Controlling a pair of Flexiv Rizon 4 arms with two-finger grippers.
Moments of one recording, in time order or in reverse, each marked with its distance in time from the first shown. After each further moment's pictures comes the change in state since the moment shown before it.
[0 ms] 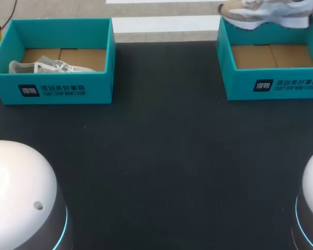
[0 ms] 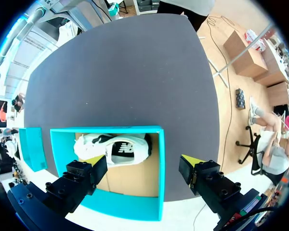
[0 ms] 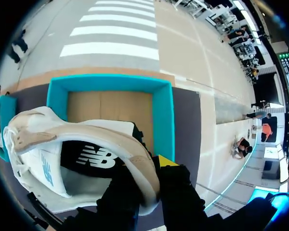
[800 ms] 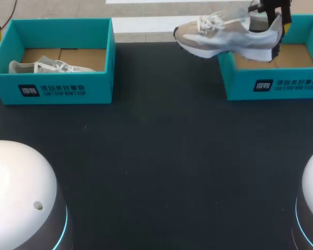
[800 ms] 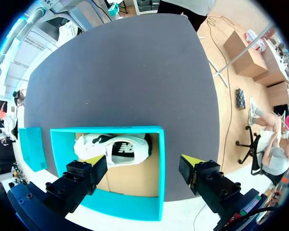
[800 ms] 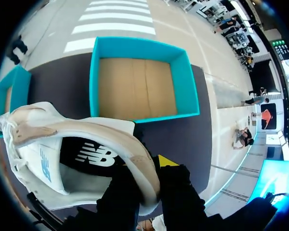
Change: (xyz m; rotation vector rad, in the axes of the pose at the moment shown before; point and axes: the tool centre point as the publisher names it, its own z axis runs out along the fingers) left arm 0.000 0.000 0.000 0.000 0.000 0.000; right arm 0.123 -0.173 -0.069 0.031 -0.006 0.068
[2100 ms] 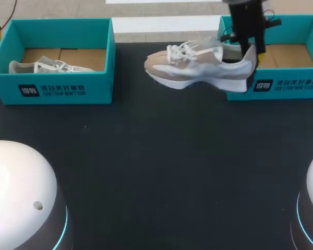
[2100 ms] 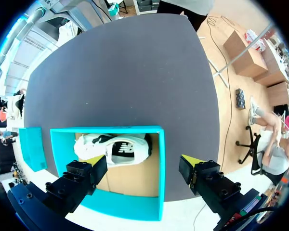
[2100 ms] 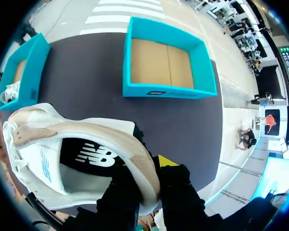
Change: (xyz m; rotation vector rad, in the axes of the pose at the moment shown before) left arm 0.000 0.000 0.000 0.000 0.000 0.000; right arm 0.076 -0.095 -0.012 0.022 0.039 -0.064
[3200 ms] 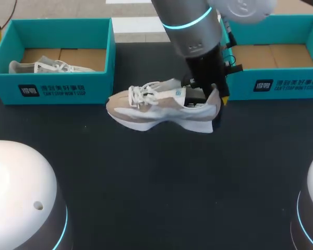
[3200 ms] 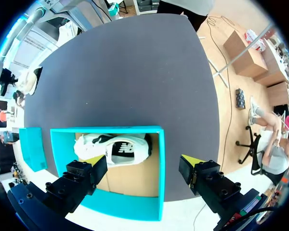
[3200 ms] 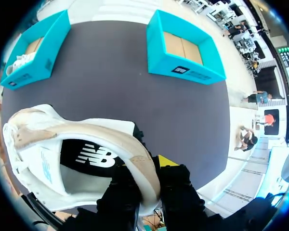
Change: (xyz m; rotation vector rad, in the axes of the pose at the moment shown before) left arm 0.000 0.000 0.000 0.000 0.000 0.000; right arm 0.092 -0.103 0.004 -0.034 -0.010 0.003
